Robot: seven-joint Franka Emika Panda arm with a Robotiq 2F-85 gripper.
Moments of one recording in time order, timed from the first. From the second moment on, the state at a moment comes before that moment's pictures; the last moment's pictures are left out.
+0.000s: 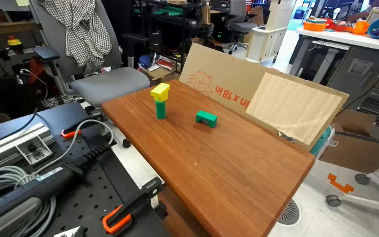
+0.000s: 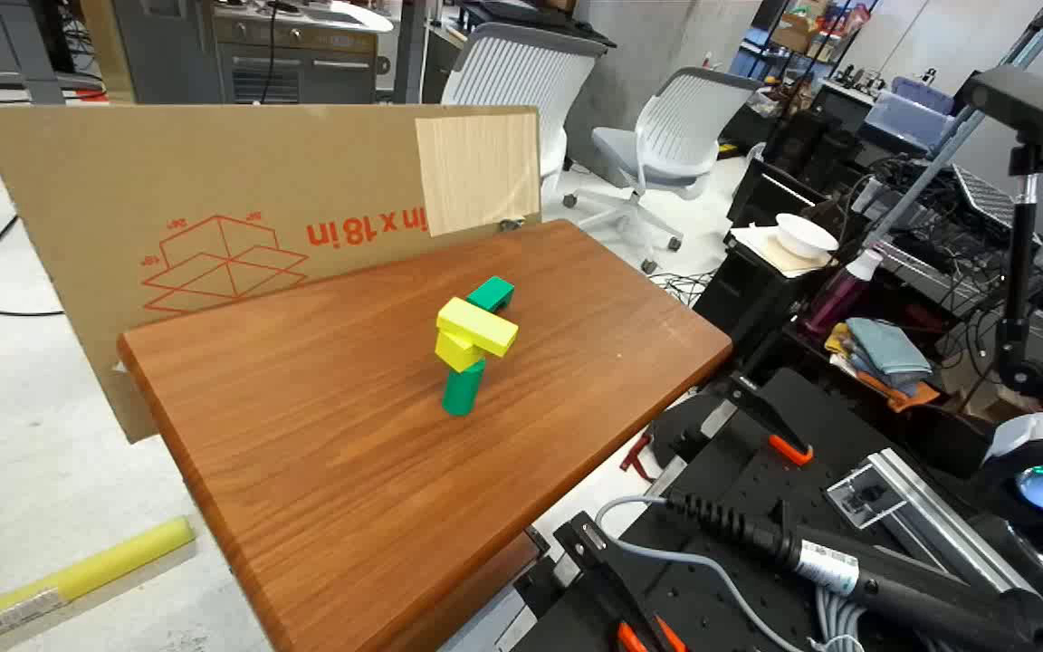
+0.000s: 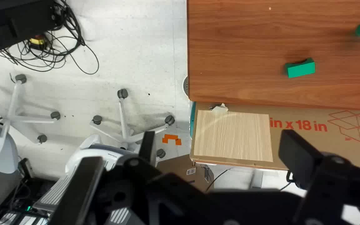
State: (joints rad) arm -0.14 -0.40 -0.22 -2.25 -0.20 2.19 -0.30
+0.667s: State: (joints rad) arm -0.14 -0.40 -0.22 -2.25 -0.20 2.19 -0.30
